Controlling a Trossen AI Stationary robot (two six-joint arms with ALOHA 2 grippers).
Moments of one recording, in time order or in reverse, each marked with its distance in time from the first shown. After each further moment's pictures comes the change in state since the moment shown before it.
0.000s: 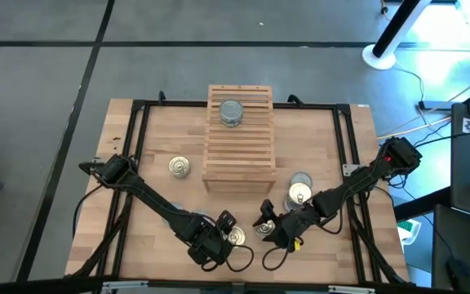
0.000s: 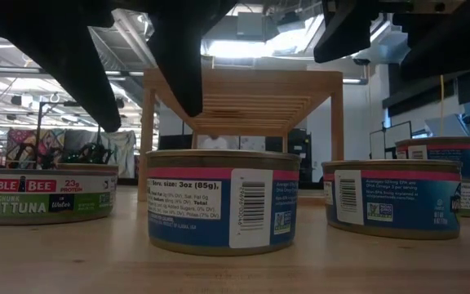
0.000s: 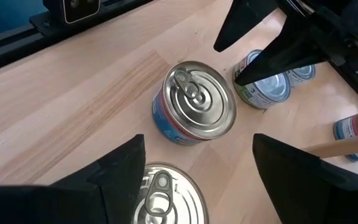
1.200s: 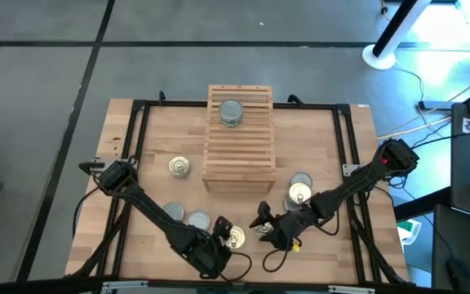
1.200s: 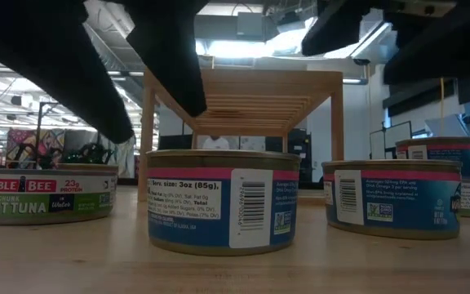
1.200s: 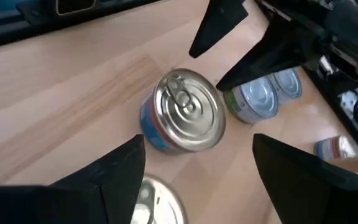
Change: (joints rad) left arm -0.079 0.051 0.001 0.076 -0.166 -0.202; right arm -0.009 0.041 -0.001 0.086 0.011 -0.133
